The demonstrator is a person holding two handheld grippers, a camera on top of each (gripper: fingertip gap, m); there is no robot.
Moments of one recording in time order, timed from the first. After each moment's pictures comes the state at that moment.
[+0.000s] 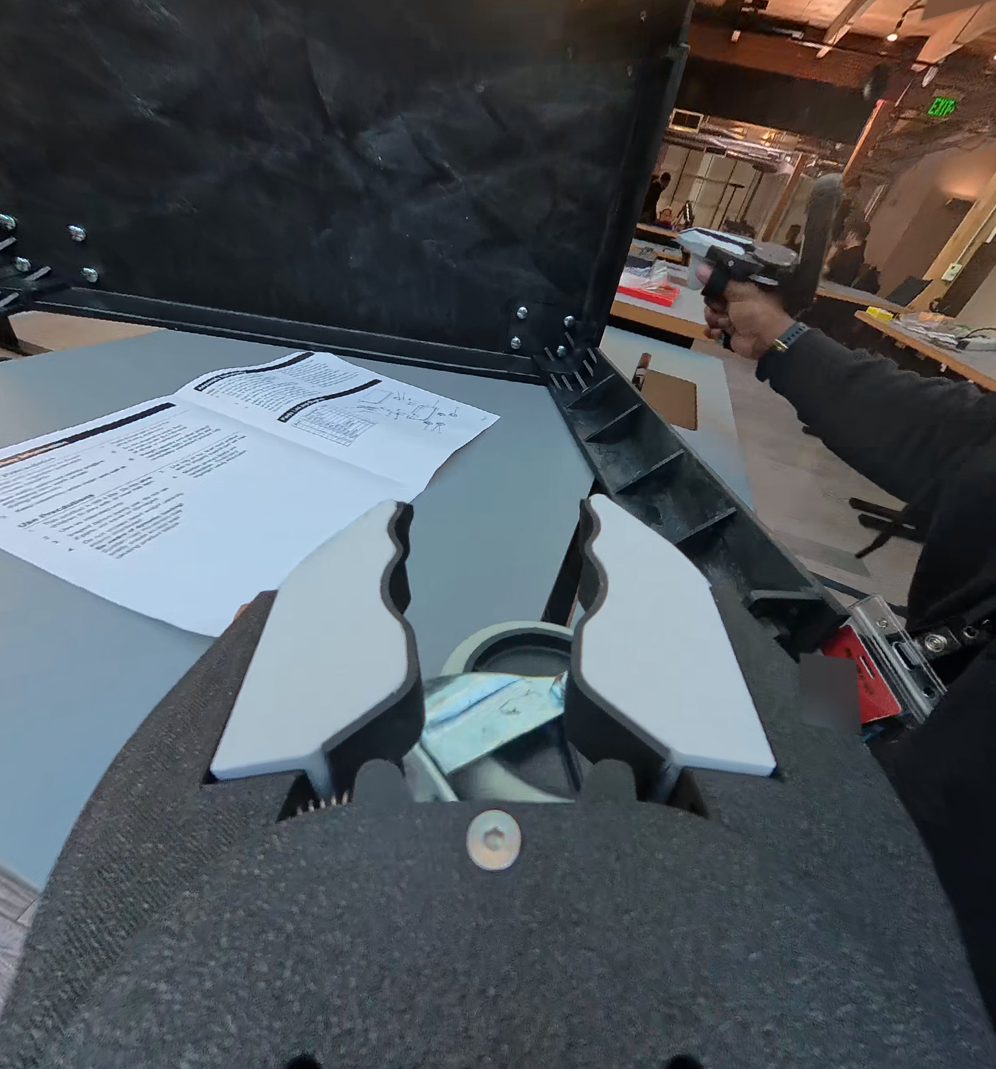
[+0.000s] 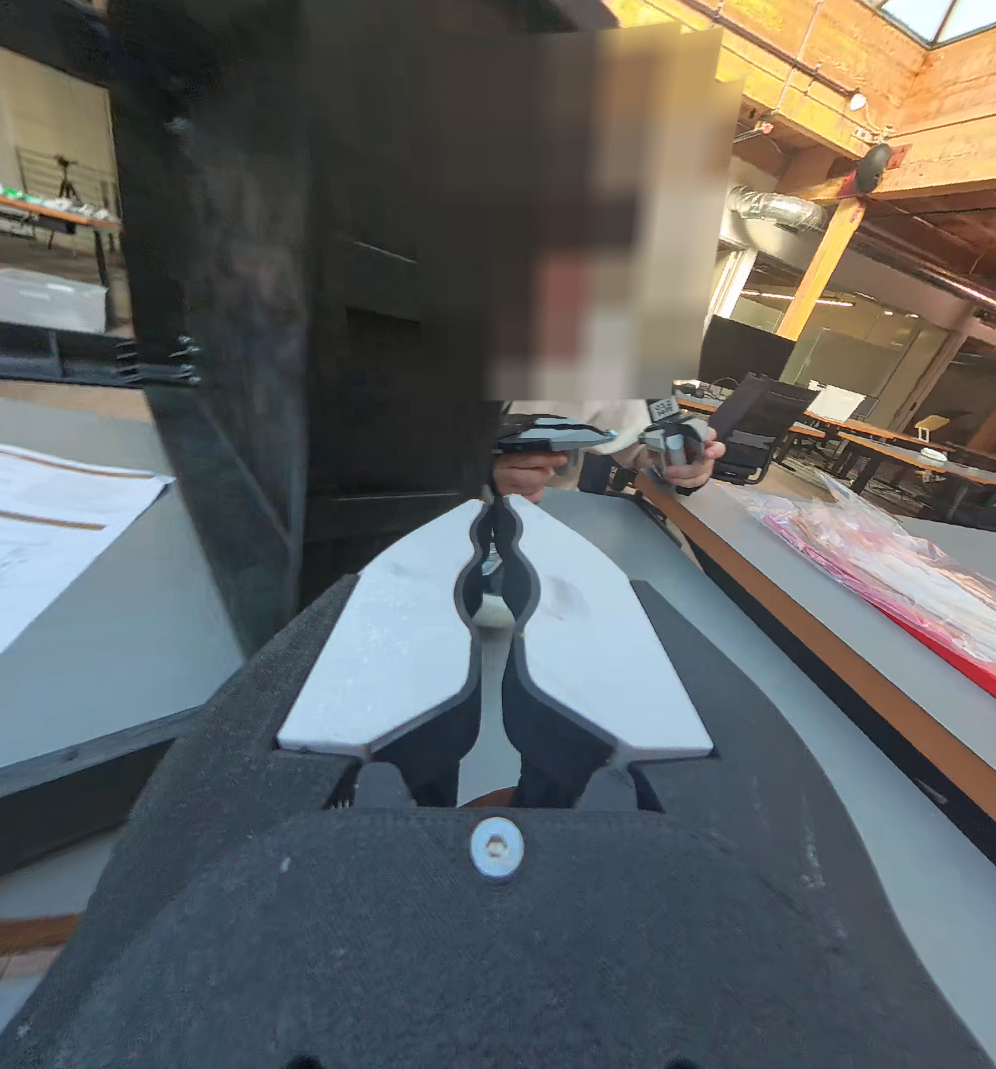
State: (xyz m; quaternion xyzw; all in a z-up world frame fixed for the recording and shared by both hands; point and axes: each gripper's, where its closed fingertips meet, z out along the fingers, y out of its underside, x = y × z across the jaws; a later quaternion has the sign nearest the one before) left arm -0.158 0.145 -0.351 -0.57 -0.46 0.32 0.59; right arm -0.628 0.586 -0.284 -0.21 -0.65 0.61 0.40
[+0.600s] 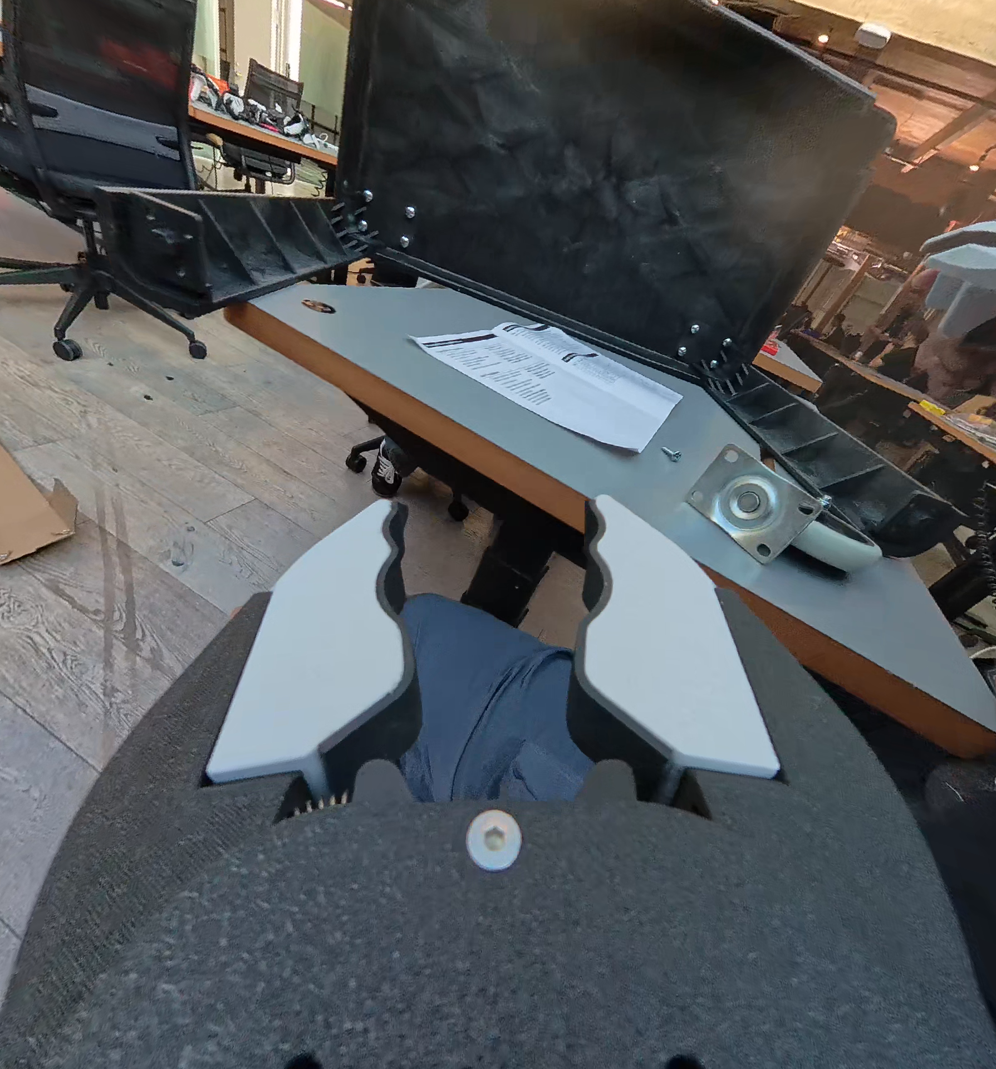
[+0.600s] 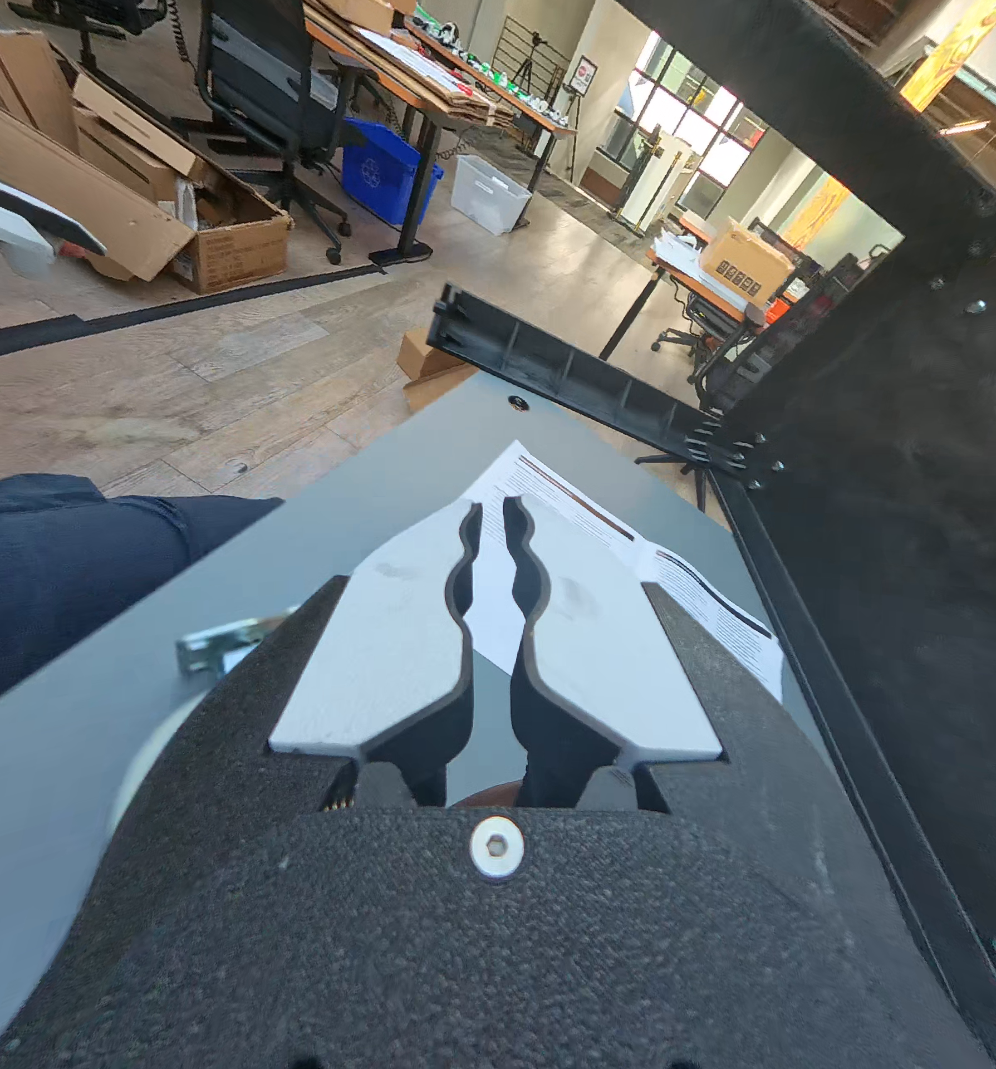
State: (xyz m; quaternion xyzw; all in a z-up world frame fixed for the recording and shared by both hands) left arm -0.006 -0.176 -0.418 -0.50 -0.54 0.32 0.60; right arm -0.192 0.154 -0.273 0.03 -0.79 0.56 0.25
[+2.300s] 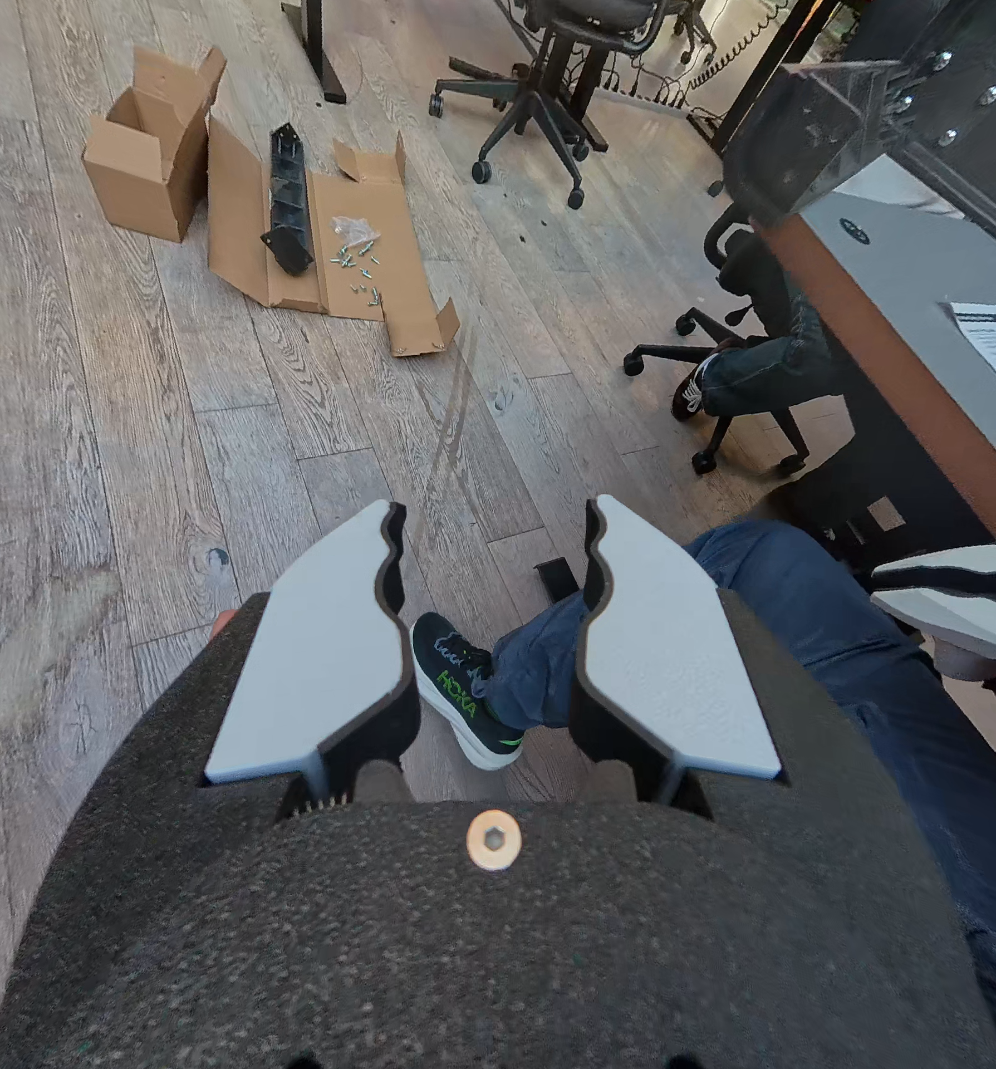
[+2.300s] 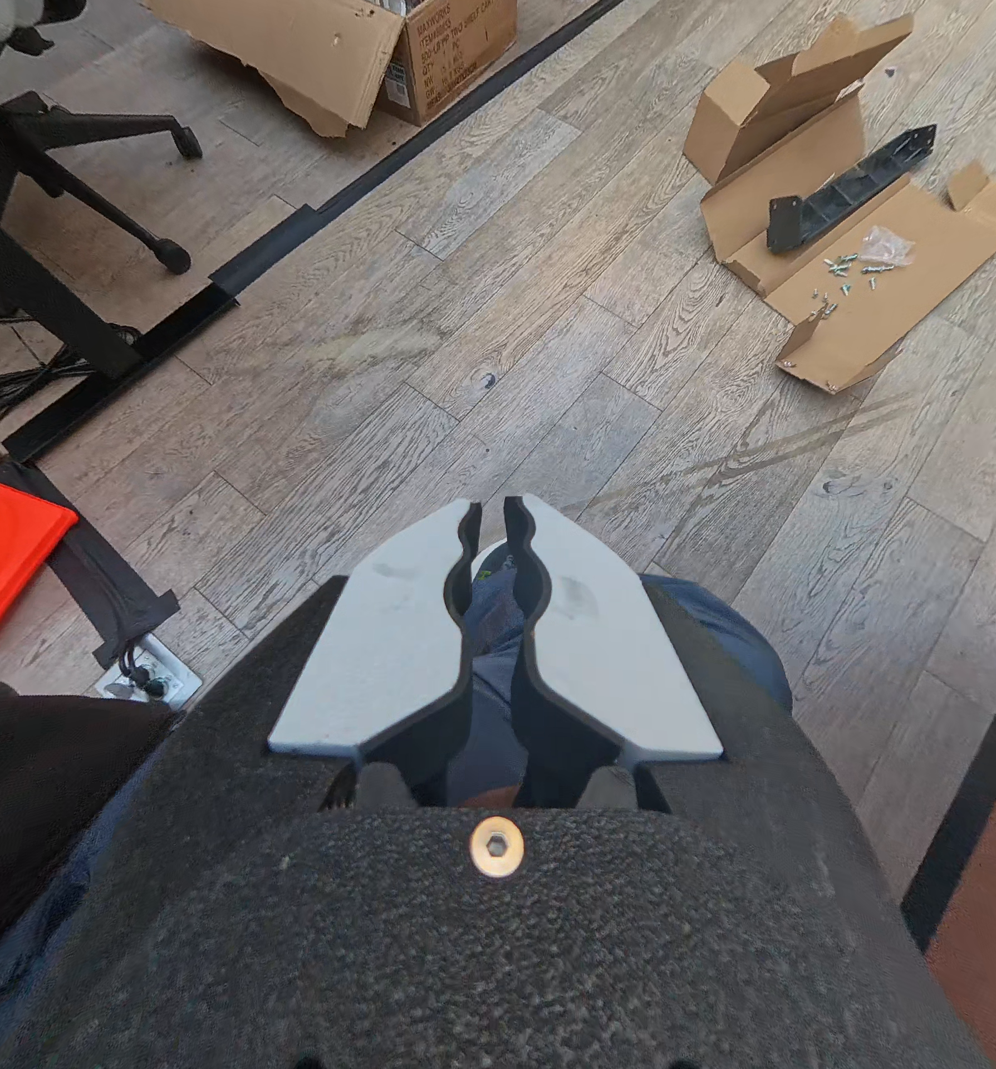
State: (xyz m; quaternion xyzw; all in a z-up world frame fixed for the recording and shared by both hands) left arm 0.025 -0.406 -0.491 -0.39 -0.77 0.34 0.38; right arm -0.095 -0.197 -0.538 0.00 -0.90 0.43 0.01
